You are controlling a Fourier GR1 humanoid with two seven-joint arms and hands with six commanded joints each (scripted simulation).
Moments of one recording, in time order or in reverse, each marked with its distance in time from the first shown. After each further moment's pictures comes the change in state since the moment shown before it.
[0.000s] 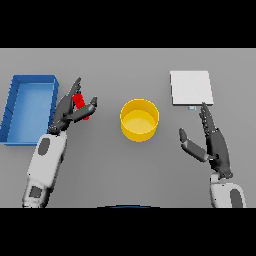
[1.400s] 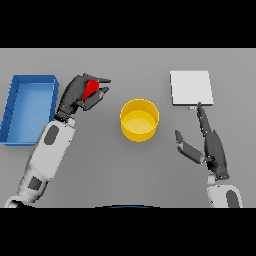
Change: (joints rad) left arm -0.109 0.084 -0.208 -0.137 -0.191 0.090 0.034; right arm 0.015 0.001 0.043 -0.025 0.085 -0.024 -0.026
